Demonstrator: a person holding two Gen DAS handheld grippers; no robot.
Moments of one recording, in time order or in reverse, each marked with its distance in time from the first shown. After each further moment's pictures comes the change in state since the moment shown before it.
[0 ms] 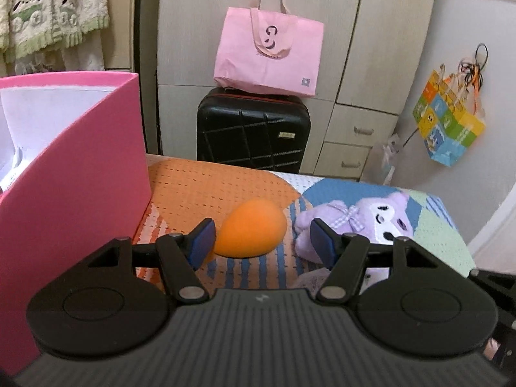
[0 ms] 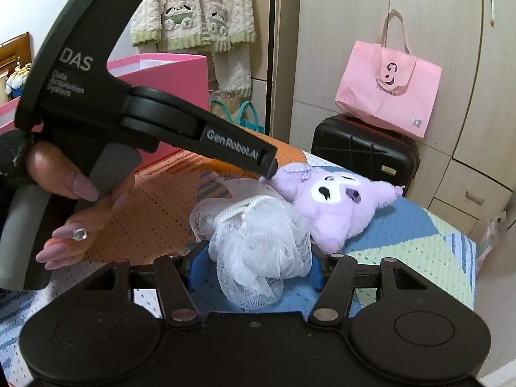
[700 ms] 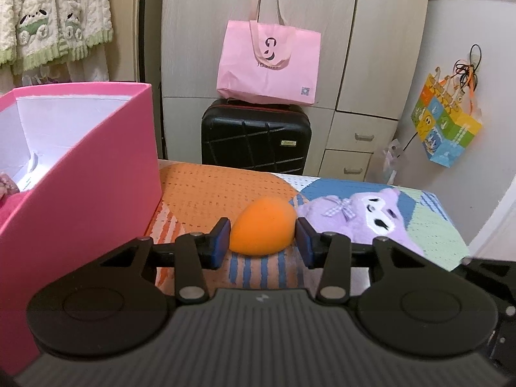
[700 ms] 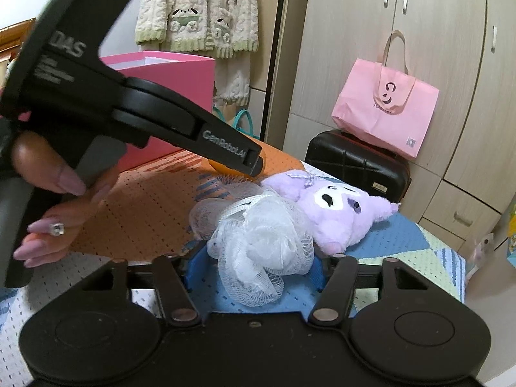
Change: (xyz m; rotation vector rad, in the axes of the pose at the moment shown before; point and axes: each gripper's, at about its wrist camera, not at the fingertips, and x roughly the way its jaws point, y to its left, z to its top) left arm -0.026 -0.004 -0.012 0.031 -0.045 0.019; right arm -0.006 0.016 -0.005 -0.075 -0.045 -0.052
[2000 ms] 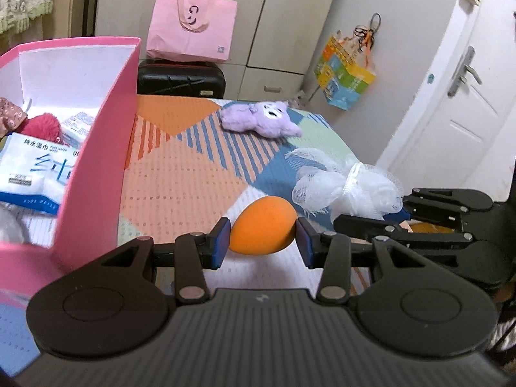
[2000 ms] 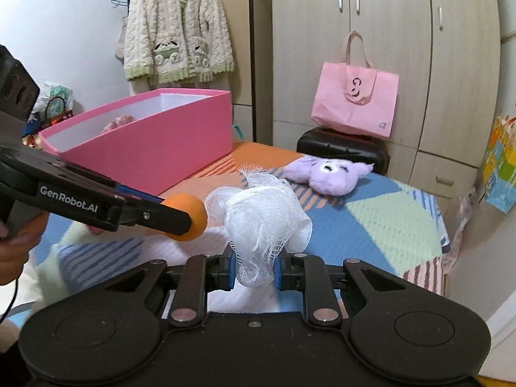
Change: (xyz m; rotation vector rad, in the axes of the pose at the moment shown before) left arm -0.138 0.041 -0.061 0.075 0.163 -0.360; right arm -0.111 0.055 -0.029 0.199 -0.036 -0.028
